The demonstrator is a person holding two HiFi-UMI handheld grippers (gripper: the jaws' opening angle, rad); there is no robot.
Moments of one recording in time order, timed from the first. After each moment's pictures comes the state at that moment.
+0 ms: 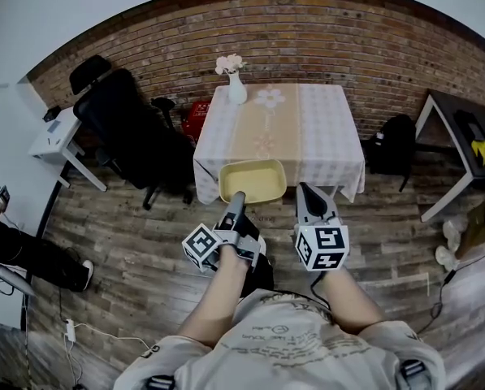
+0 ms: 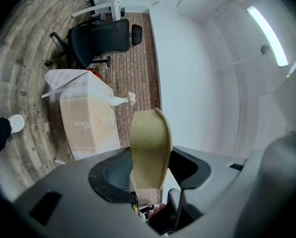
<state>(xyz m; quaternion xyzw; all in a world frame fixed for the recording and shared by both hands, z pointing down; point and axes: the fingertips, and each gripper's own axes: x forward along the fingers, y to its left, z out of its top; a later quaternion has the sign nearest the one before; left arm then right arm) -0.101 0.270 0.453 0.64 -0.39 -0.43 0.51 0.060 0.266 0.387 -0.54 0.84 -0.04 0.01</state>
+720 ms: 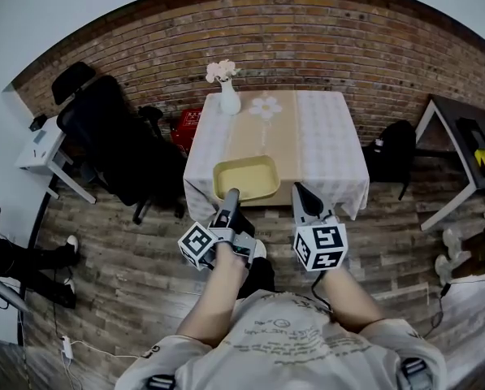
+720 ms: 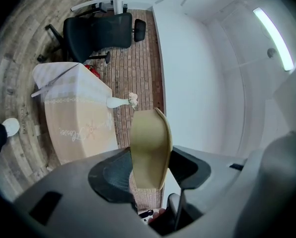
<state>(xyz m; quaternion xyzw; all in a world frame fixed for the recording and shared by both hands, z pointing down) -0.125 0.138 0.475 0.64 -0.38 -0.44 0.51 0.036 0.145 0.411 -0.53 0.85 -0.03 0.00</state>
